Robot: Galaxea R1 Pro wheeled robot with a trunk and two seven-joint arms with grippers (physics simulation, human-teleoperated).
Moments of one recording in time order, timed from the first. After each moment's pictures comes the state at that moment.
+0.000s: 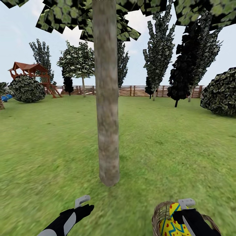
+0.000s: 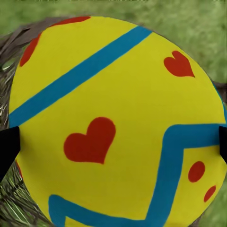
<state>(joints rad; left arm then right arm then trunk) -0.55 -0.04 0.18 -0.27 0.17 0.20 -0.10 -0.33 -0.18 0.04 -0.78 0.03 0.59 -0.08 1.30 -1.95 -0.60</state>
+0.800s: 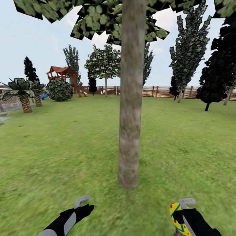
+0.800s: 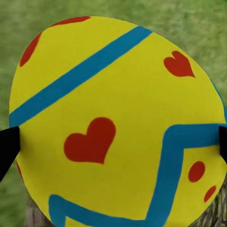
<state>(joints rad) -0.55 -0.04 0.18 -0.27 0.17 0.20 -0.10 -0.33 -0.18 0.04 -0.79 0.03 0.59 -0.08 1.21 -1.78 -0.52</state>
